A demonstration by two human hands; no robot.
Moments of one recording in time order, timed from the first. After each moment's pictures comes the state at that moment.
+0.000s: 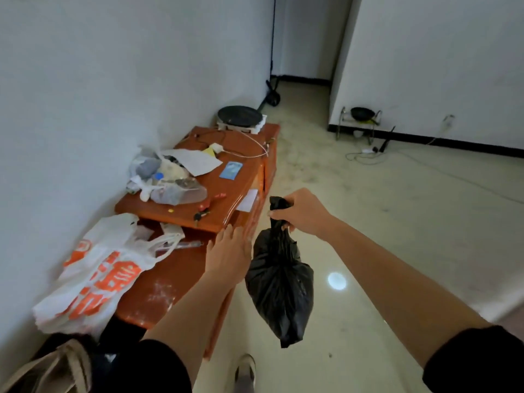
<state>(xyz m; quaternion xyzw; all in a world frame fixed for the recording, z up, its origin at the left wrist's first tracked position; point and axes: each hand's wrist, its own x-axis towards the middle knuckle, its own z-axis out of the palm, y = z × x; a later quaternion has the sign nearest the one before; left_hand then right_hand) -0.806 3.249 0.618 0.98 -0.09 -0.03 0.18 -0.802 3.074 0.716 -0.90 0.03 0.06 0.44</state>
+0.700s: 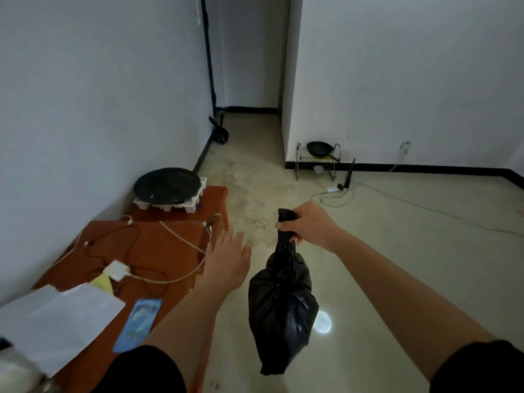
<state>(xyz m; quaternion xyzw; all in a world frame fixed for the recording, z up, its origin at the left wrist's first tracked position) -0.231 2.945 0.635 0.96 -0.22 -0.04 0.17 -0.286 2.763 0.731 -0.88 0.17 0.00 0.44</state>
